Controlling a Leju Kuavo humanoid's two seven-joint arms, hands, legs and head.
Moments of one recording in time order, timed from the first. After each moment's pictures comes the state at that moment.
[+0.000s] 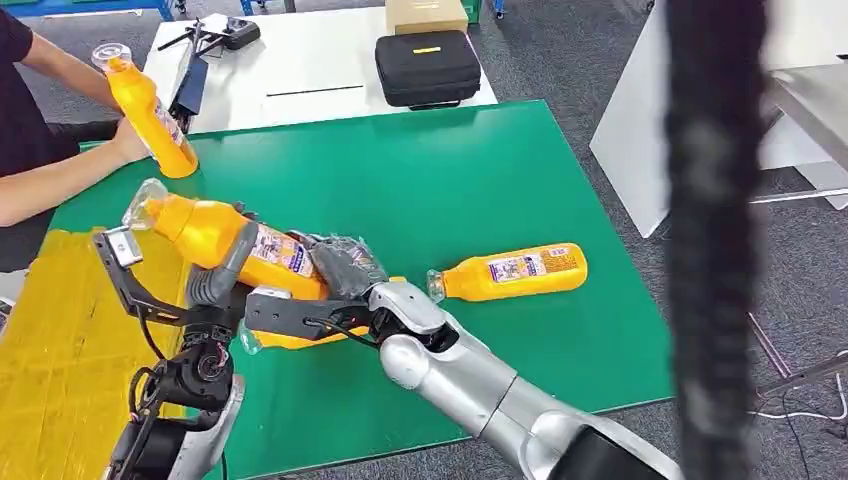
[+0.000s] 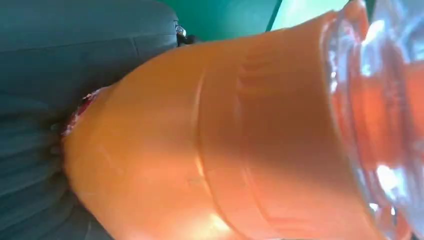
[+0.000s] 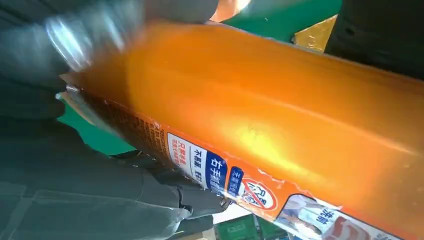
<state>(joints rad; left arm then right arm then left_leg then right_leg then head) -0.27 -0.02 -0.40 -1.57 0.66 0.37 -0.07 -0.62 0.18 0.94 -1.09 0.61 -0.11 0.20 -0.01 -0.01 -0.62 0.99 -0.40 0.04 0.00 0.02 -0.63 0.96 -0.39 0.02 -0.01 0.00</state>
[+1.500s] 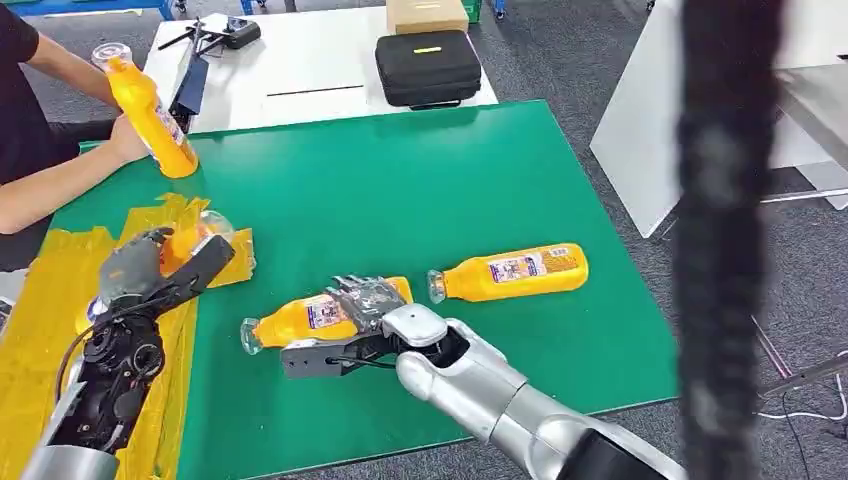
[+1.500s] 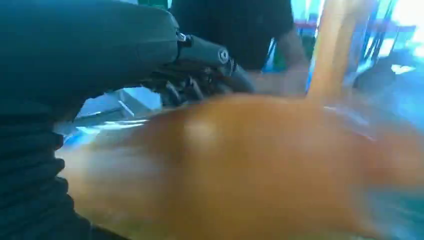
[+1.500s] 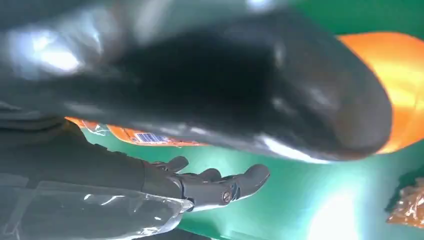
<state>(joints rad) -0.45 0.17 -0.19 -1.06 -1.12 0.21 0.20 -0.59 0.14 0.94 -0.99 0.84 0.15 0.25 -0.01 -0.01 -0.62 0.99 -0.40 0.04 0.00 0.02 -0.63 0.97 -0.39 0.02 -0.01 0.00</state>
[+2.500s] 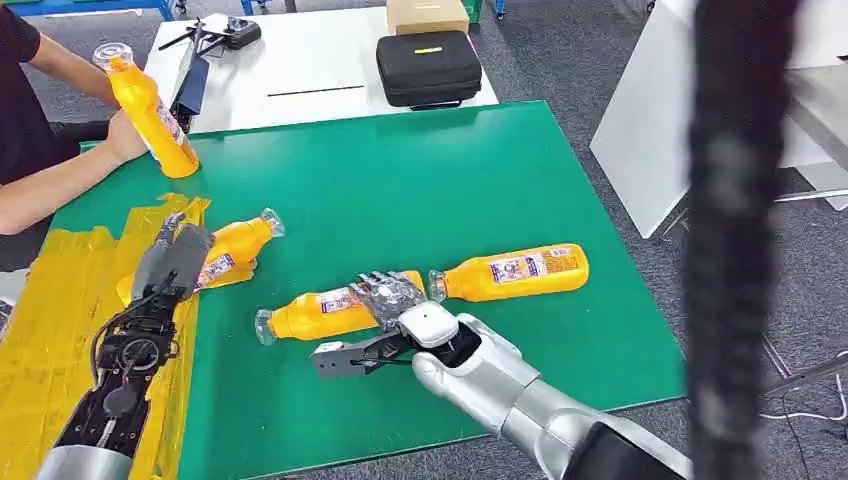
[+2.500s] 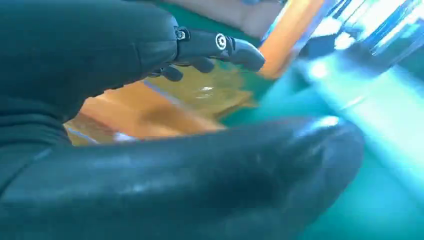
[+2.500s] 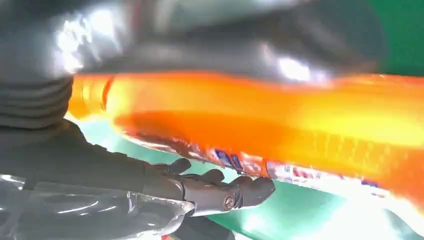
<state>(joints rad) -0.41 0.10 -0.13 -1.14 -0.51 0.24 -0.04 -0.62 0.10 0.95 -0.91 1.02 0.14 0.24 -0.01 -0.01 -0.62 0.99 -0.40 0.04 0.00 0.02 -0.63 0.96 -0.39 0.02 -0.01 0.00</state>
